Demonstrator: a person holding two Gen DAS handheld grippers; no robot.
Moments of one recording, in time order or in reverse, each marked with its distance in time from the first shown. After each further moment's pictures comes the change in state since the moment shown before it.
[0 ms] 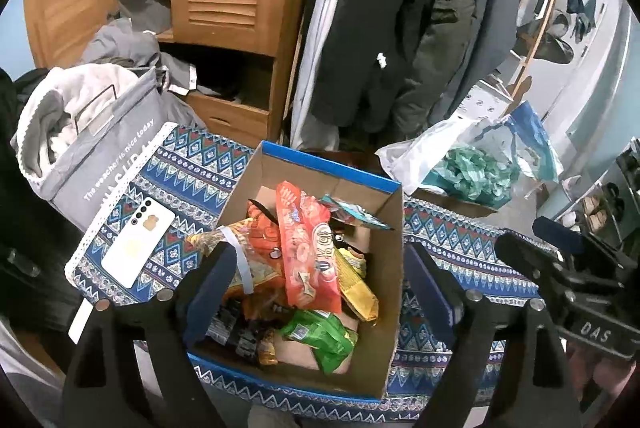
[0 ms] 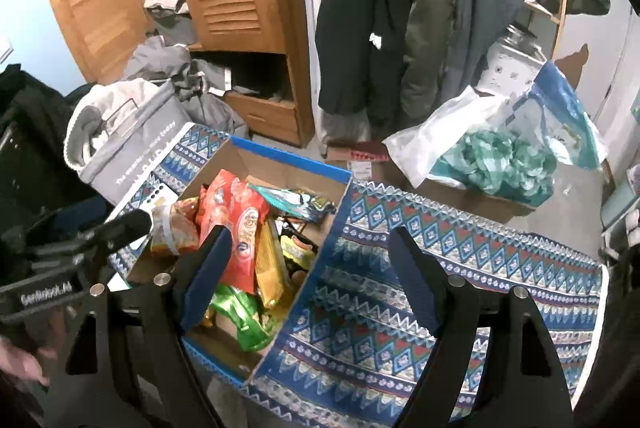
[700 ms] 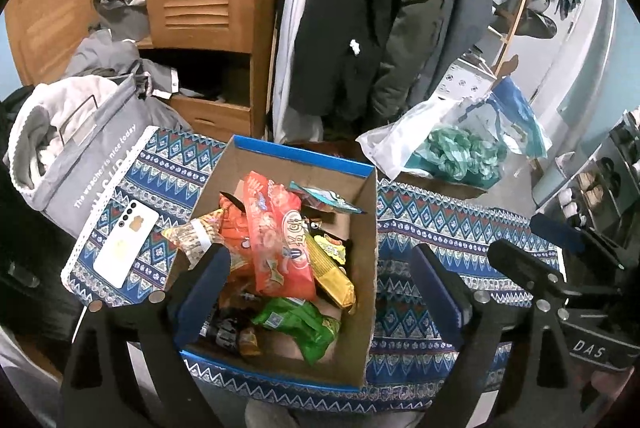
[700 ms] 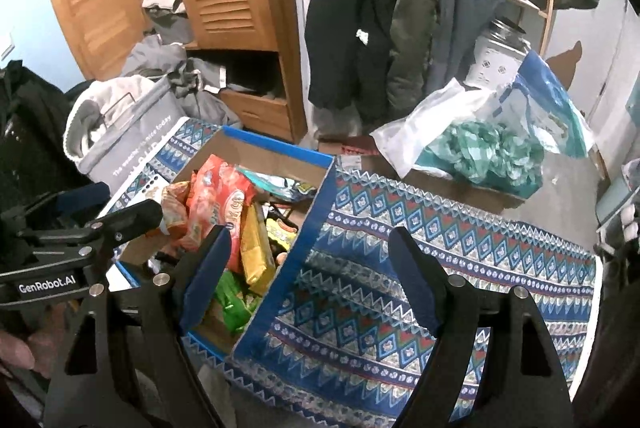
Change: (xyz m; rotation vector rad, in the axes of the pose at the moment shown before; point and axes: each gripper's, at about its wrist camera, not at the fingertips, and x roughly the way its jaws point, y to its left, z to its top) left arm 0.000 -0.037 -0.010 0.068 0.029 -0.010; right arm -0.016 -0.021 -0.023 0.008 -0.002 -0.008
